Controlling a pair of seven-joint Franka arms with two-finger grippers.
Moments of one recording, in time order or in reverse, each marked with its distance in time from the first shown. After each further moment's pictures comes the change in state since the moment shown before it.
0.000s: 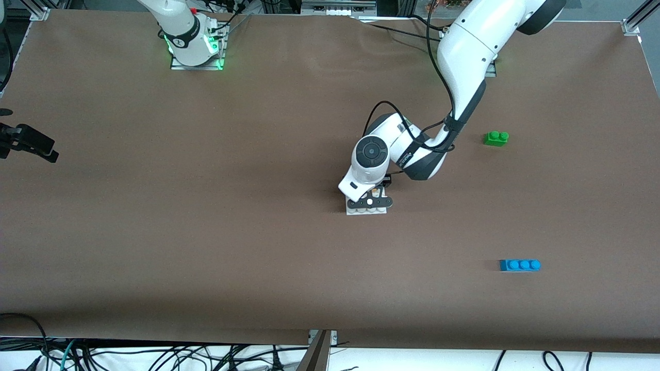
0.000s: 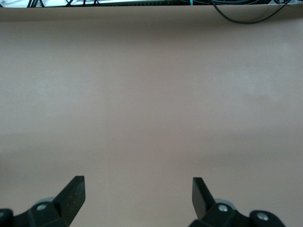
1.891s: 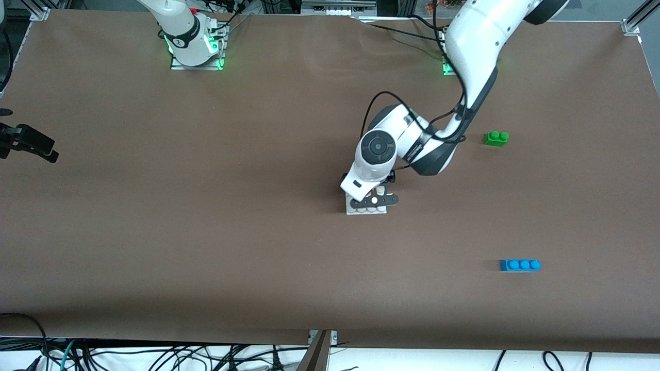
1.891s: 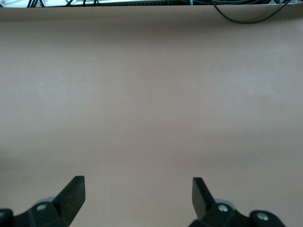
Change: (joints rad) left arm 0.014 -0.115 0.005 0.049 -0.109 -0.143 -0.004; right arm 0.000 0.000 0.000 0.000 0.000 0.000 0.000
